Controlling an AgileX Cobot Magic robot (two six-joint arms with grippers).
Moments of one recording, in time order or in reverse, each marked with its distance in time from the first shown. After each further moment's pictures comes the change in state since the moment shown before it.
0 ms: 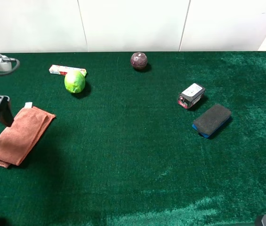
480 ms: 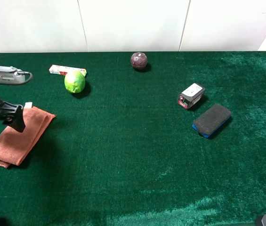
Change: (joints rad) left arm 0.000 0.173 0.015 0.001 -0.157 0.000; right arm 0.000 0.000 0.000 0.000 0.000 0.000
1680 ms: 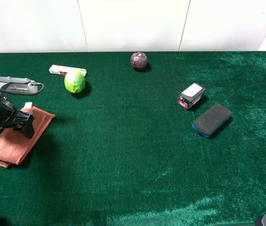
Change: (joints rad) left arm 0.000 0.160 0.000 -0.102 -0.130 0.131; right arm 0.000 0.000 0.000 0.000 0.000 0.000
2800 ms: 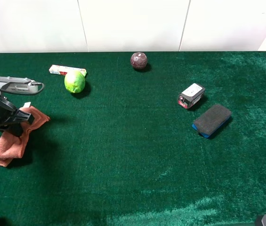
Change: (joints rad) left arm 0.000 0.000 0.000 0.000 0.004 0.000; right arm 0.000 0.000 0.000 0.000 0.000 0.000
